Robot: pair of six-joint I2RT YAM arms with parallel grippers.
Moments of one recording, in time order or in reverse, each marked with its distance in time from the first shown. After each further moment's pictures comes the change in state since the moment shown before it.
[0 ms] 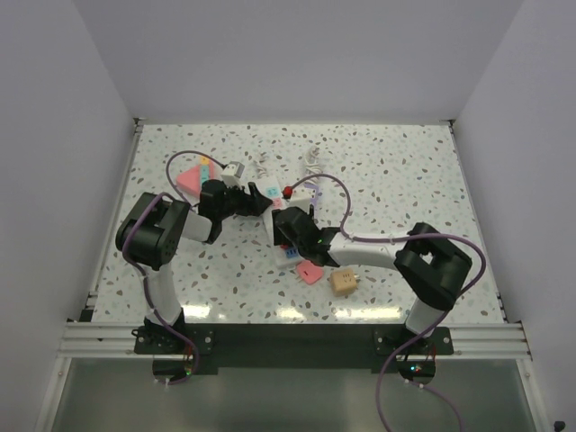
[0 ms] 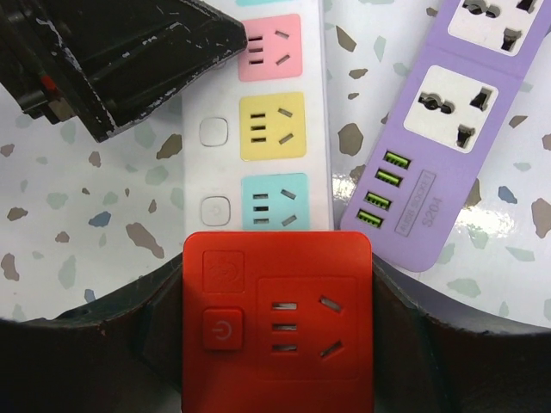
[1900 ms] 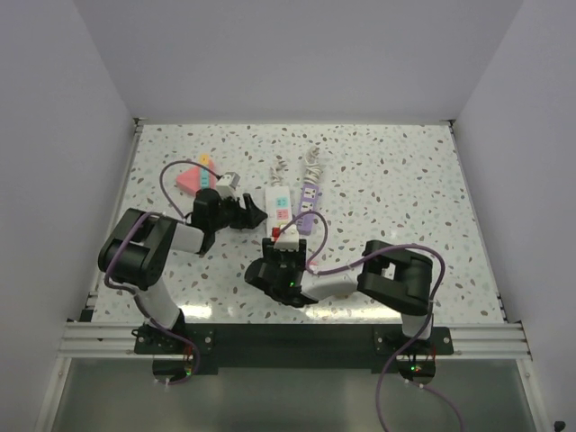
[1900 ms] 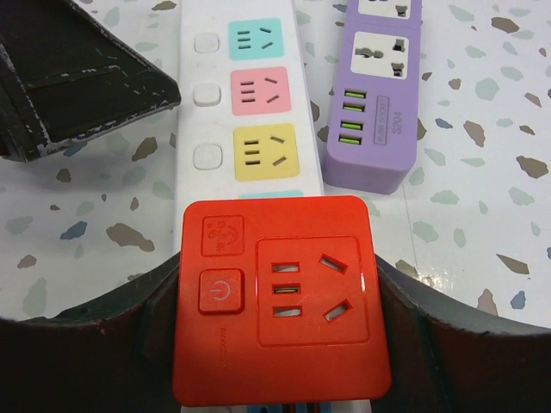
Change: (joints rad) left arm 0.000 -0.181 -0.139 -0.126 0.011 -0.014; right arm 0.314 0.205 -0.013 0.018 0.642 0.296
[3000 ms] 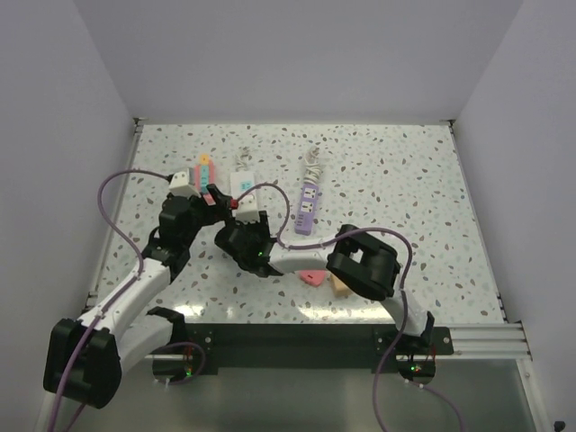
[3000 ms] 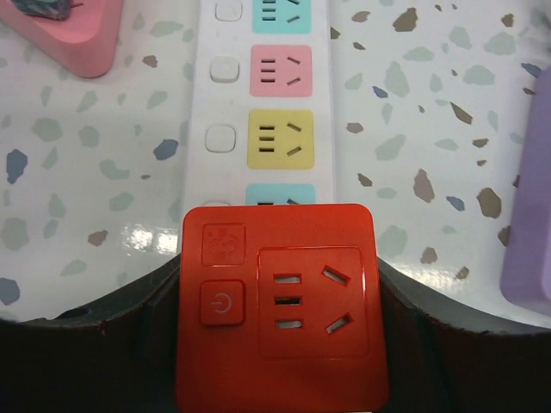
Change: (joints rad) left arm 0.004 -0.752 -0.085 -0.511 -0.500 -0.047; right arm -0.099 0.217 0.436 -0.001 -0.217 -0.278
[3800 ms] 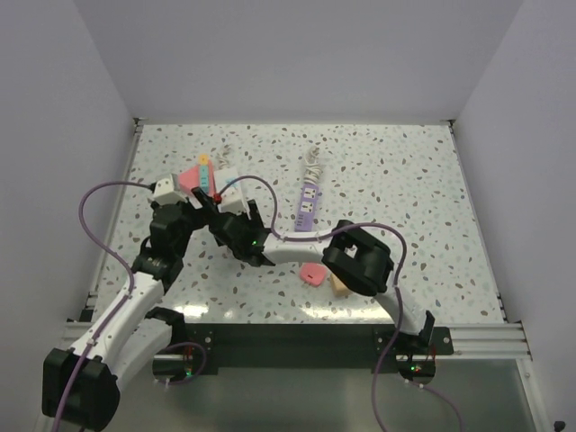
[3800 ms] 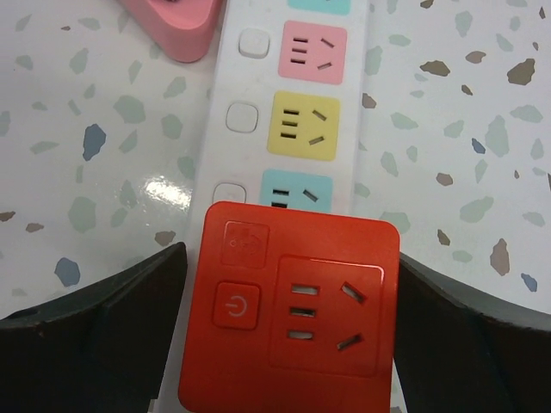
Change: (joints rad) left arm 0.019 -0.168 -0.030 -0.120 -0.147 -0.020; right arm -0.044 0.092 0.206 -0.054 -0.197 -0.194
